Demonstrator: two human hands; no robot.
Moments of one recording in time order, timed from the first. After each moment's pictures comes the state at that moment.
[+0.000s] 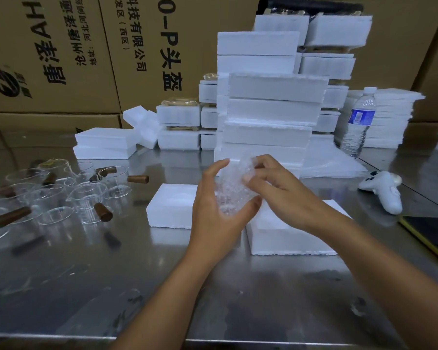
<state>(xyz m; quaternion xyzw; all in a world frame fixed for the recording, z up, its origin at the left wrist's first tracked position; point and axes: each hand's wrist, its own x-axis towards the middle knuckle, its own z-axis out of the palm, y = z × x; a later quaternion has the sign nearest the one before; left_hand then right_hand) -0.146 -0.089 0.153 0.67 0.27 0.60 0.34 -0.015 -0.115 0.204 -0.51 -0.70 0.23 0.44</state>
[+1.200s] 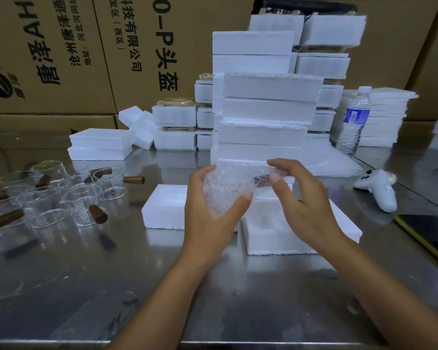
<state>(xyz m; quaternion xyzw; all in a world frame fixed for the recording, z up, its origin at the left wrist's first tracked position) -0.149 -0.090 0.152 0.64 0.31 0.59 0.37 0.006 -0.126 0.175 -0.53 -0.63 0.02 0.56</state>
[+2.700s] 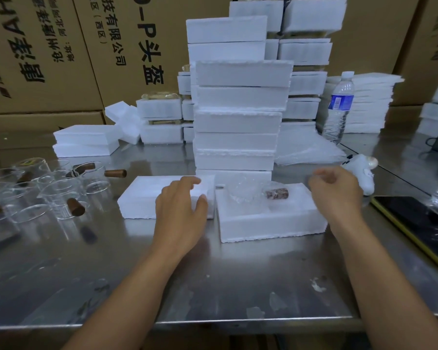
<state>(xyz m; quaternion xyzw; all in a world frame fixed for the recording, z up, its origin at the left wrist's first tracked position) -0.149 -0.080 0.135 0.75 0.48 0.44 0.13 0.085 -0.139 0.162 -0.74 -0.33 0.08 0.59</state>
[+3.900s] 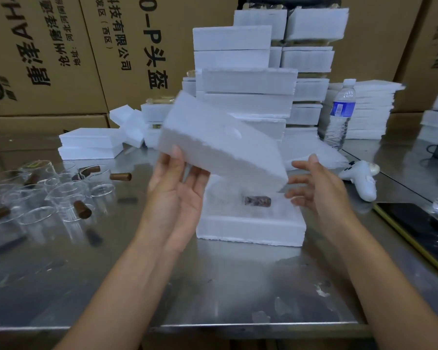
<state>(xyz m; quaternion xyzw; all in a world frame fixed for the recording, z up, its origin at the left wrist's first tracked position) -0.151 -0.109 0.197 0.32 0.04 0.63 0.70 0.064 -0.139 0.174 -0.54 -0.39 0.28 0.69</state>
